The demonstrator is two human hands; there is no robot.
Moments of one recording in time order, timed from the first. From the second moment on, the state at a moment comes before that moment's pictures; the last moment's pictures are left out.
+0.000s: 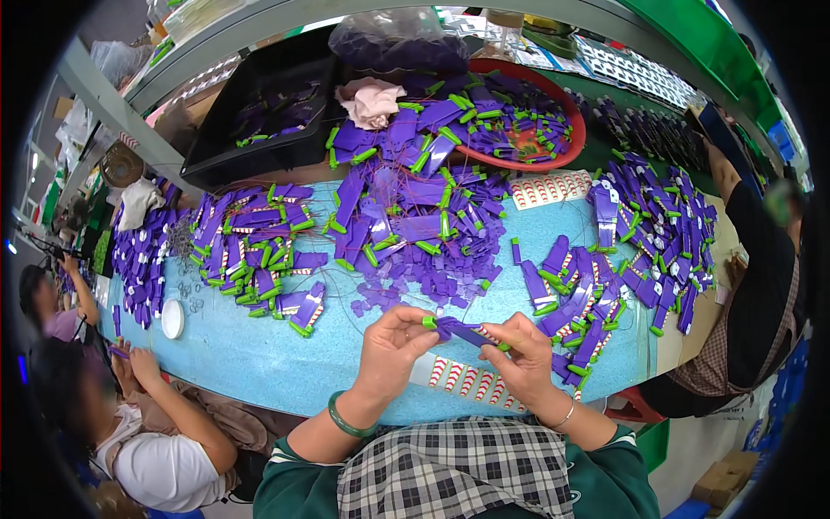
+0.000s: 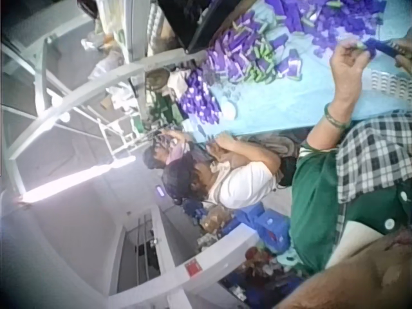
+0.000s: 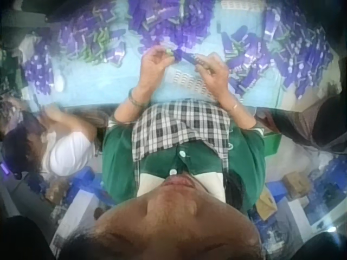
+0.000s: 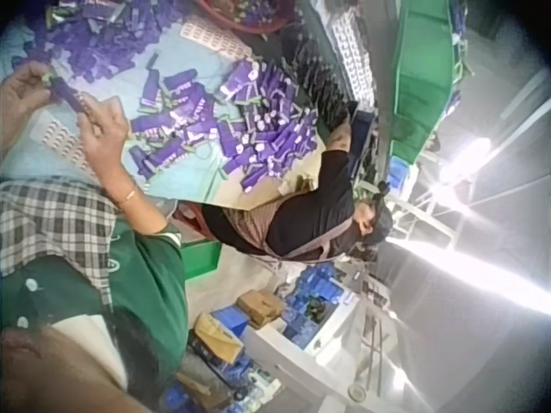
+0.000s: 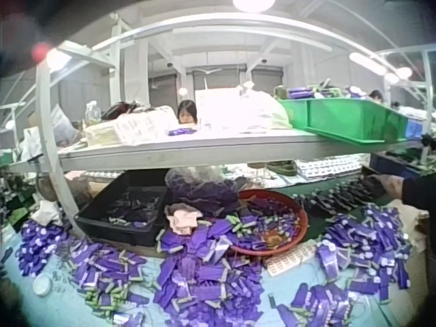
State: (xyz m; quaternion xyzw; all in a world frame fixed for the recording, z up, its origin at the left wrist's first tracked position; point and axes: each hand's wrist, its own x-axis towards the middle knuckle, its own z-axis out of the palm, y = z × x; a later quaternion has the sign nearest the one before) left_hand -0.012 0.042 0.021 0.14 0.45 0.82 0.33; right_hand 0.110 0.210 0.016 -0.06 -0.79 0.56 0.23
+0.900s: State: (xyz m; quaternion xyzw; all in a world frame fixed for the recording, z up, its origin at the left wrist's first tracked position) left_hand 0.009 0.014 0.027 0.21 0.65 0.59 0.43; right_hand 0.100 0.218 0.049 0.01 -0.83 0.56 -0.07
